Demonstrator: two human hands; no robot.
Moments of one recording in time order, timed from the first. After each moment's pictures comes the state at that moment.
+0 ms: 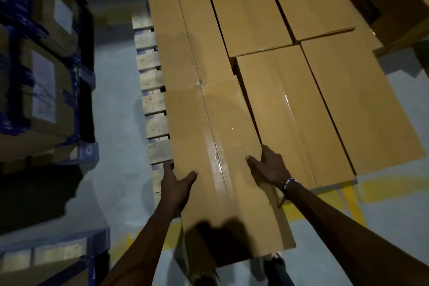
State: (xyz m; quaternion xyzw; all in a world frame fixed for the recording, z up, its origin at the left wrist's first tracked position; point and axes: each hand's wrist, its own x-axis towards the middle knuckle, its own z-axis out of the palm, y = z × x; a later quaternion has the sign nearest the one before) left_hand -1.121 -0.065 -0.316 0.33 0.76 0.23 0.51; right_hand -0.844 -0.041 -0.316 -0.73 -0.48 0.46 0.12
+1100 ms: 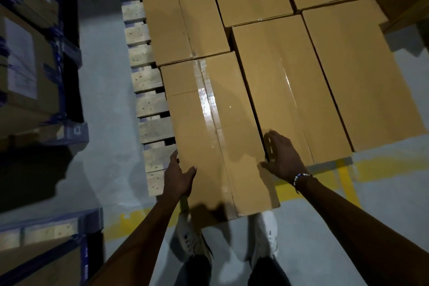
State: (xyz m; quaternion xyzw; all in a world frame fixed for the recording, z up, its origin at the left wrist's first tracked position) left_hand -1.115 -0.109 -0.384 0.43 0.74 0.14 0.50; right_hand -0.791 -0.098 -0.360 -0.71 -0.62 0.33 0.00
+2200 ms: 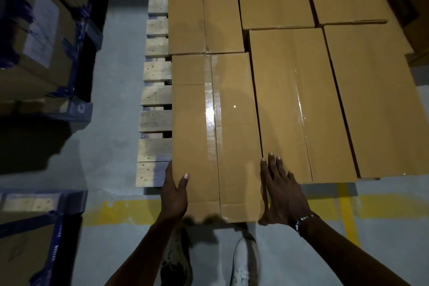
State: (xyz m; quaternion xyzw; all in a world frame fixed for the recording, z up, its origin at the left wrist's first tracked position) left_hand -1.076 -0.188 -0.438 0.32 0.77 0.30 0.47; right_hand -0.775 -0.146 -0.369 -0.56 -0.74 0.27 -0.25
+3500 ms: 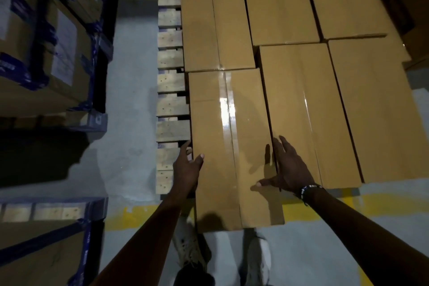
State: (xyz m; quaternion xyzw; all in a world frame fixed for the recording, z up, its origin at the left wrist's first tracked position) left_hand -1.116 -0.085 -0.358 0.34 0.75 0.27 0.50; right_hand -0.818 -0.065 -0.318 -0.66 -0.67 0.32 -0.09
